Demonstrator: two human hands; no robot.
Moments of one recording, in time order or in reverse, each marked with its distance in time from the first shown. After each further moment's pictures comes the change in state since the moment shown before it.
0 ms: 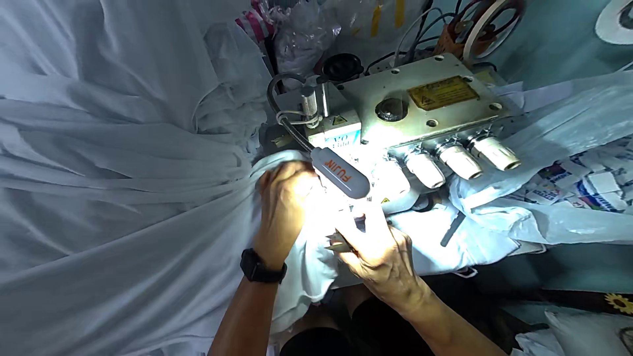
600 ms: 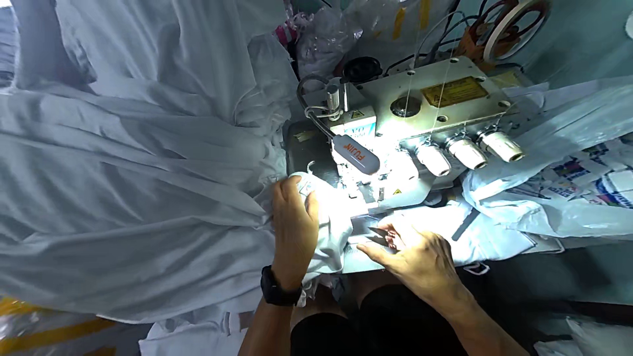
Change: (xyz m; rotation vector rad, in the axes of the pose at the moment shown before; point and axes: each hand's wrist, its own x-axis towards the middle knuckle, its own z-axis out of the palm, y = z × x) left_hand -0.039 0.025 -0.014 0.084 0.078 -0.397; right_hand -0.023 0.008 -0.034 0.047 -0.141 0.233
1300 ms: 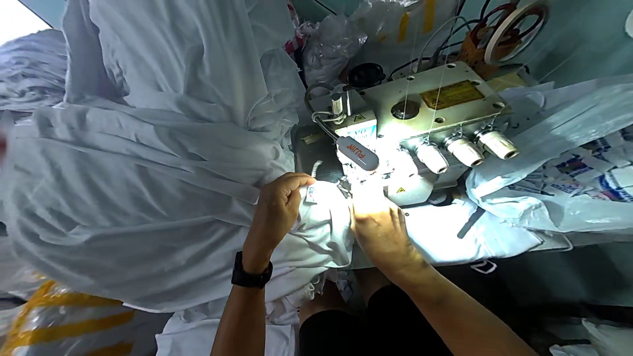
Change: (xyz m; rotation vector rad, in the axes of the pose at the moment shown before) left_hand 0.033 -0.027 -0.052 -0.218 -0.186 0.384; right_hand 0.043 -0.058 0.031 -0.208 0.155 -0.159
